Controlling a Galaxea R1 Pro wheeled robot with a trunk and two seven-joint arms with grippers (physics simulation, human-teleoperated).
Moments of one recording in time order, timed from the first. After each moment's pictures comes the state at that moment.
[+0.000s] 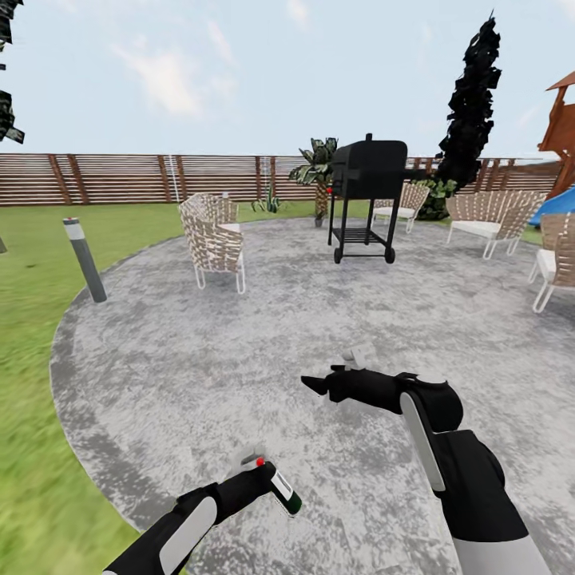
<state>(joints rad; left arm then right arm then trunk) -0.44 0.05 -0.58 -0.79 1.01 0.28 -0.15 -0.52 0.00 0.11 -1.62 -0.08 0.94 0.59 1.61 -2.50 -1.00</state>
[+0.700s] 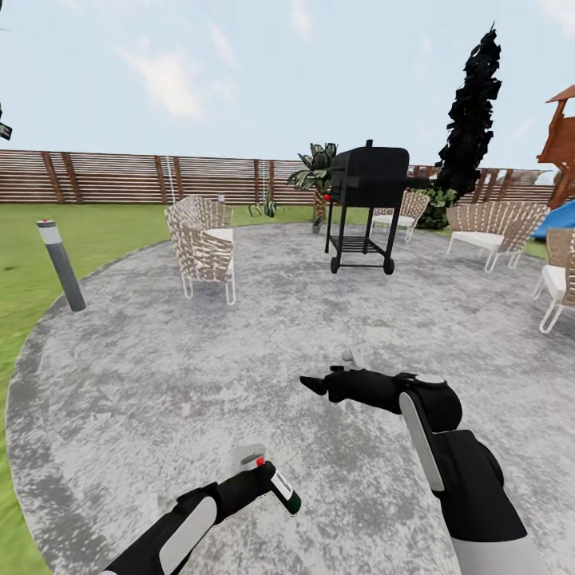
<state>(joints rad) -0.44 0.05 -0.58 -0.79 1.01 0.28 -0.15 -0.52 0.00 0.11 -1.62 -0.08 0.95 0.59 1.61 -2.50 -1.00</state>
